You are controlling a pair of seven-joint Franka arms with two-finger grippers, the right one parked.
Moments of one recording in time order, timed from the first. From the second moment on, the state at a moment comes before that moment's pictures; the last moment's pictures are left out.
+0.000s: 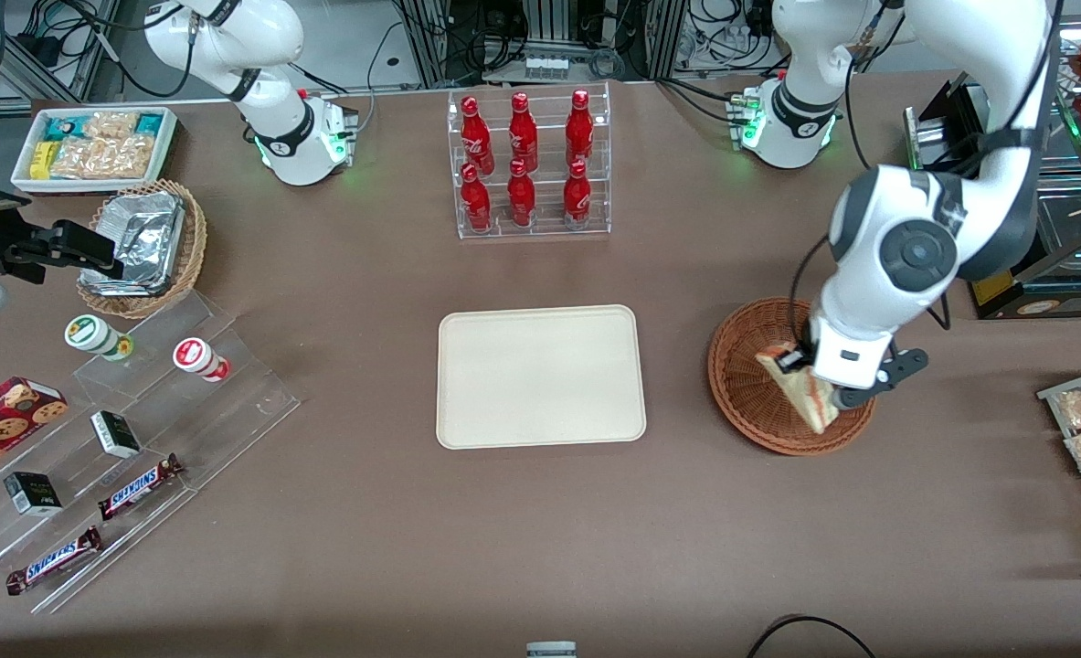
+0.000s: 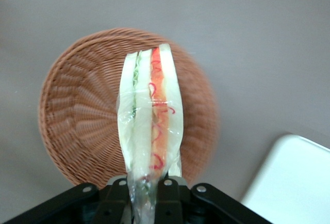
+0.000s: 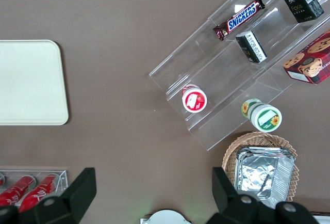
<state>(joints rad) -0.15 0.20 -0.17 -1.86 0.09 2.04 -0.79</state>
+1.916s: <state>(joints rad) -0.70 0.77 -0.17 -1.46 0.24 2.30 -0.93</state>
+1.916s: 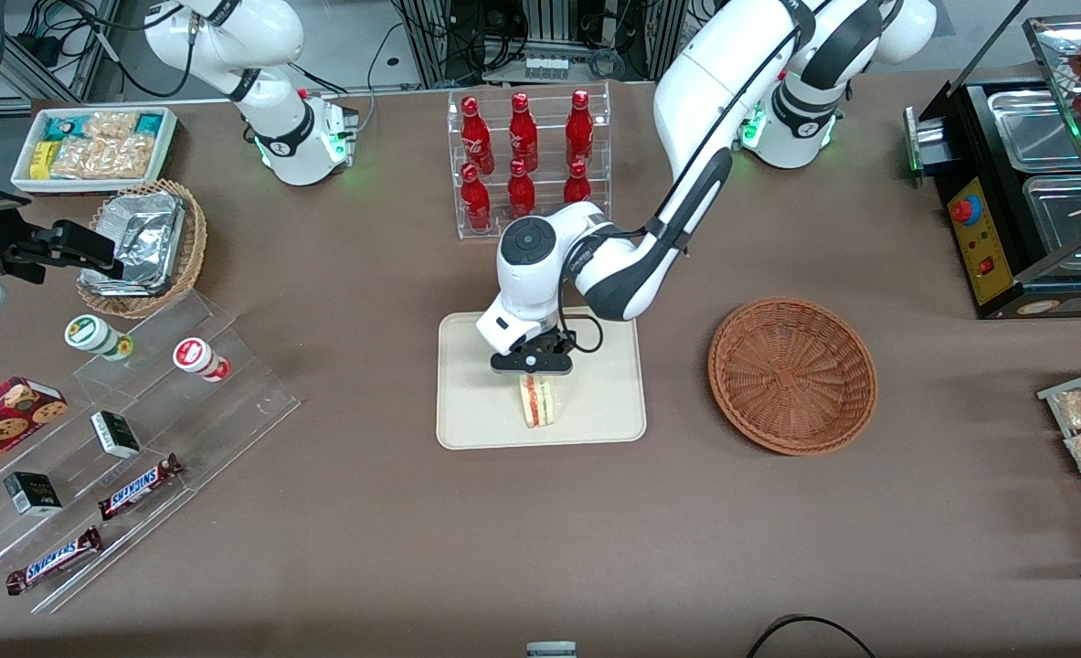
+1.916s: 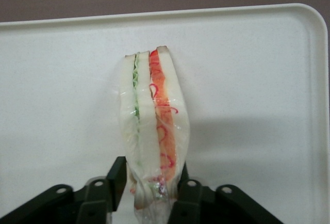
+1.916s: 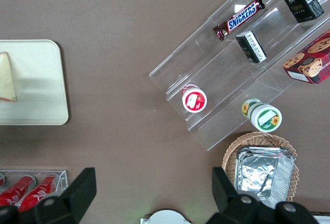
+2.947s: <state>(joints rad) -0.46 0.38 -0.15 -1.42 0.11 1.88 -0.95</state>
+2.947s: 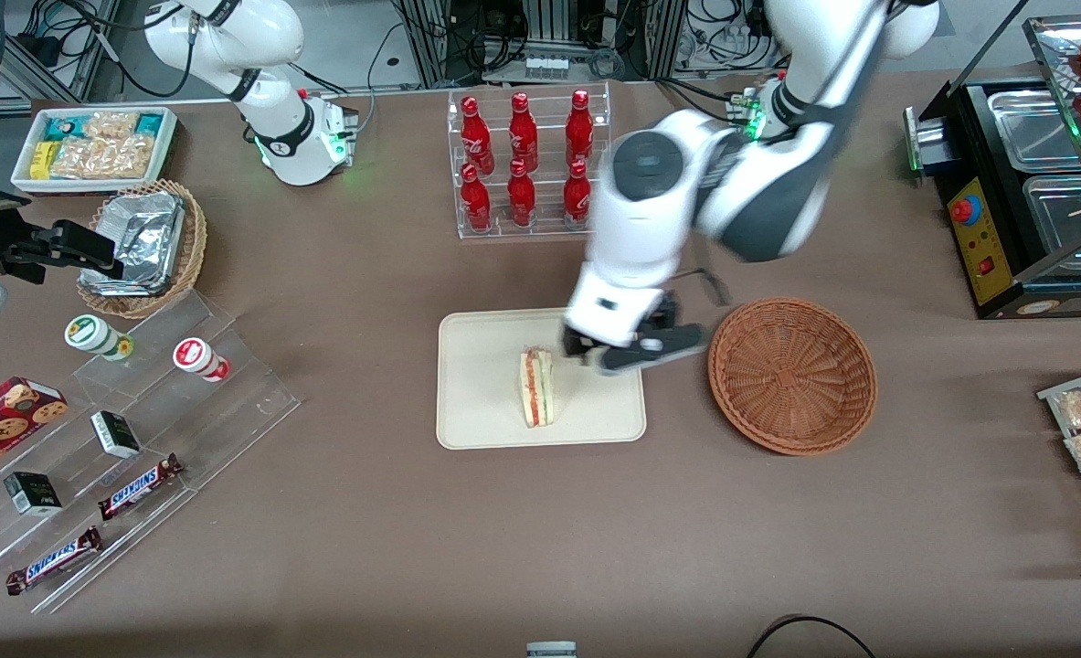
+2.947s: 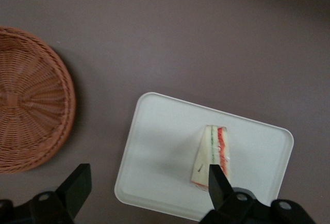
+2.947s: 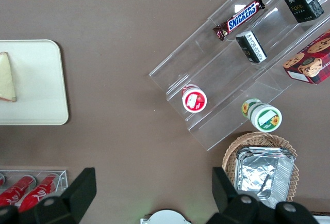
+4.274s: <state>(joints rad) -0.01 -0.08 -0.13 -1.79 0.00 1.66 -0.17</state>
